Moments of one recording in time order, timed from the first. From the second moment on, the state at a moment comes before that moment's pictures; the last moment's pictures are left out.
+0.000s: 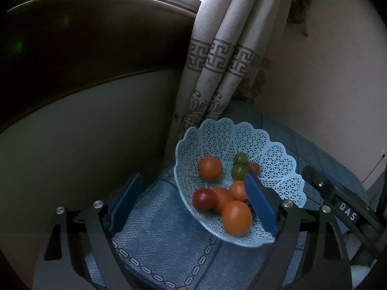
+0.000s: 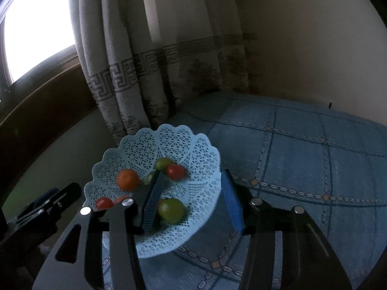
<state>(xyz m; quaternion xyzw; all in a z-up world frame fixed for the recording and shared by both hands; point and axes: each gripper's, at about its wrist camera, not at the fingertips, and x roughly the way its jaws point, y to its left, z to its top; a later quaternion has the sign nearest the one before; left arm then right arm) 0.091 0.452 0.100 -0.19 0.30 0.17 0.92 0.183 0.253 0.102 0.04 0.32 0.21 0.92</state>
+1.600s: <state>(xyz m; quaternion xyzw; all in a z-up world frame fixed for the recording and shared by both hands) 0.026 0.399 0.133 0.03 0.25 0.26 0.93 0.082 0.234 0.129 -0.05 0.27 0.23 0.94</state>
